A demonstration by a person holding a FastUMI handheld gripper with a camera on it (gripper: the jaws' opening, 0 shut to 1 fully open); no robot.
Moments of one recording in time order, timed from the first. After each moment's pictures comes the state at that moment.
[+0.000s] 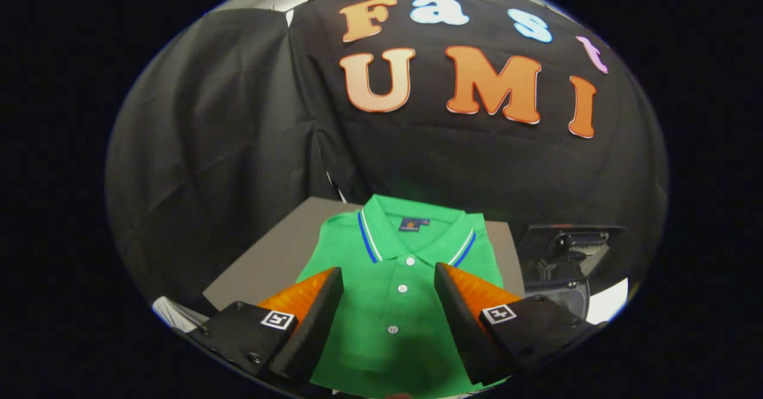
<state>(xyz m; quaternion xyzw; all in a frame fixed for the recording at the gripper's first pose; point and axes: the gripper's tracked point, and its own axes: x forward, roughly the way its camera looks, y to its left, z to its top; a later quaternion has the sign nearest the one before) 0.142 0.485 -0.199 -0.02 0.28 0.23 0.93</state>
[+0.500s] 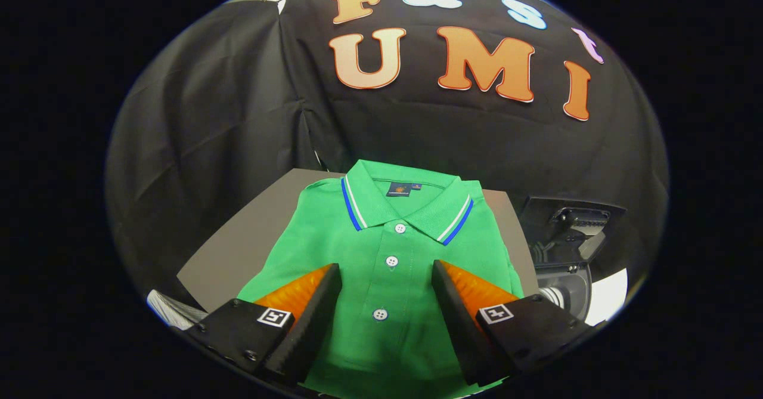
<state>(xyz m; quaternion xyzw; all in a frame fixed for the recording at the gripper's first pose) 0.142 0.477 -0.237 -0.02 0.30 0.22 0.93</state>
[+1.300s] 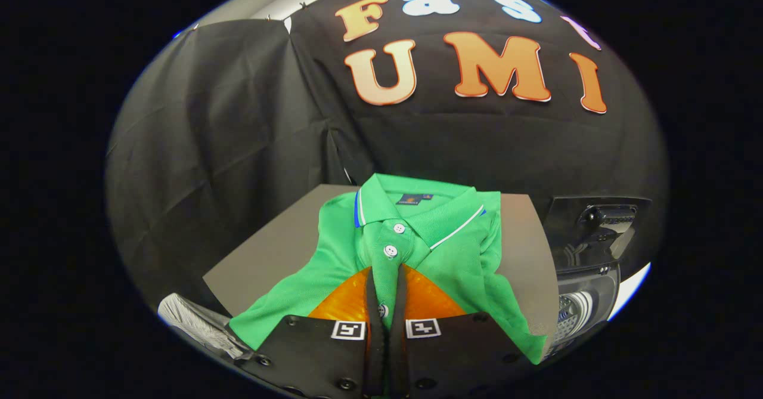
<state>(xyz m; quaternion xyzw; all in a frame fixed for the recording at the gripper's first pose) 0.137 0.469 -0.215 0.05 0.24 0.29 0.92</state>
